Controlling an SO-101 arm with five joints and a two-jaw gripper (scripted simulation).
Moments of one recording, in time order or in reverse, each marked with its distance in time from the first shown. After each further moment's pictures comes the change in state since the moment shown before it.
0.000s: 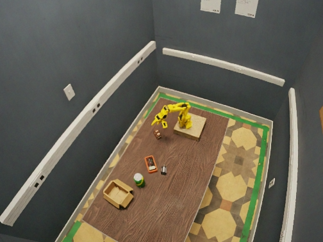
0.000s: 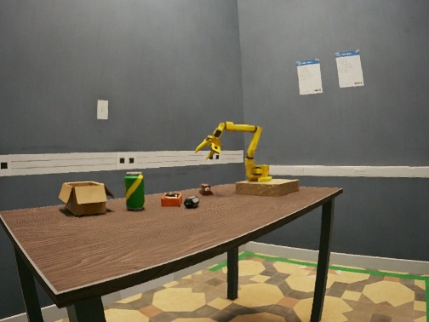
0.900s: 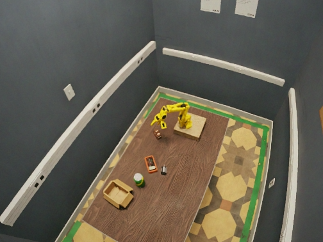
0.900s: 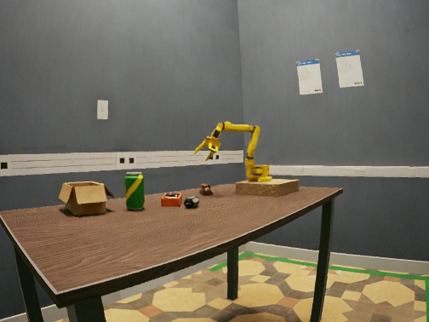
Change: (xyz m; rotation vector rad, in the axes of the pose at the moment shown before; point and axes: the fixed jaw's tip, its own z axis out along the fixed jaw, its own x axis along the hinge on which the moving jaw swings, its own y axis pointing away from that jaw) arm -0.004 0.001 0.004 -0.050 -0.019 0.146
